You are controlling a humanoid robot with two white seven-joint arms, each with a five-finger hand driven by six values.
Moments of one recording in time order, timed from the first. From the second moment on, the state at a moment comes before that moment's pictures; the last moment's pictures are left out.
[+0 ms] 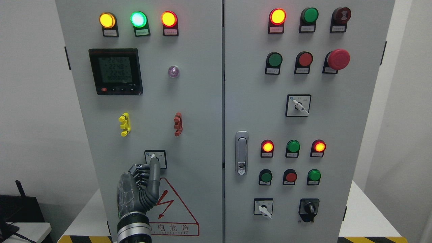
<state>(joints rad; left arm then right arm) -0.46 -0.11 -0.16 -1.86 -0.28 0.62 0.40 0.12 0.12 0.00 -0.11 0.00 0.01 -0.06</state>
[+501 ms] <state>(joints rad) -0.47 -0.11 -0.16 -1.86 -0.28 0.62 0.40 0.12 0.12 0.00 -0.11 0.00 0.01 -0.06</state>
